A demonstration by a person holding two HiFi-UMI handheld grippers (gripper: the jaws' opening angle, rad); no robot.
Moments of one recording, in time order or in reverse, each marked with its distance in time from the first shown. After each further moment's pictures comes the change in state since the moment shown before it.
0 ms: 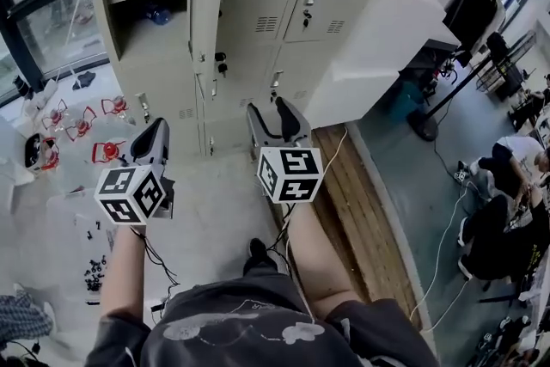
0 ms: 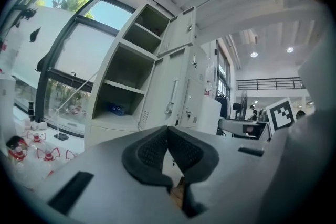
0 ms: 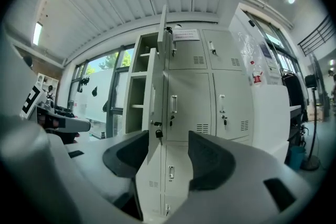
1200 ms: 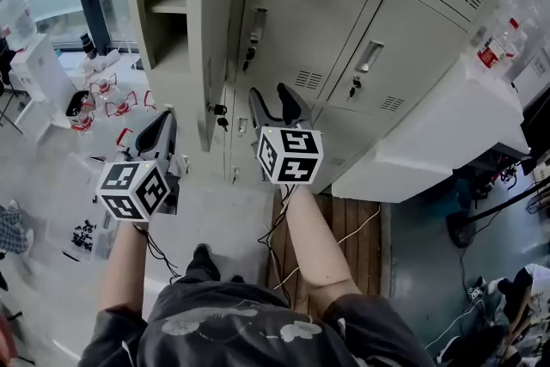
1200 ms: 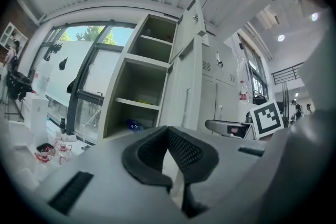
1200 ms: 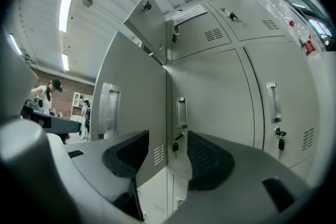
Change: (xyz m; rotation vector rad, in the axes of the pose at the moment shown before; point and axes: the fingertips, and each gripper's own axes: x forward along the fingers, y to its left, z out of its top) left arm 0.102 -0.001 0.057 0.045 -0.138 0.408; right arm 0.199 -0.052 0.042 0.040 -0.058 0.442
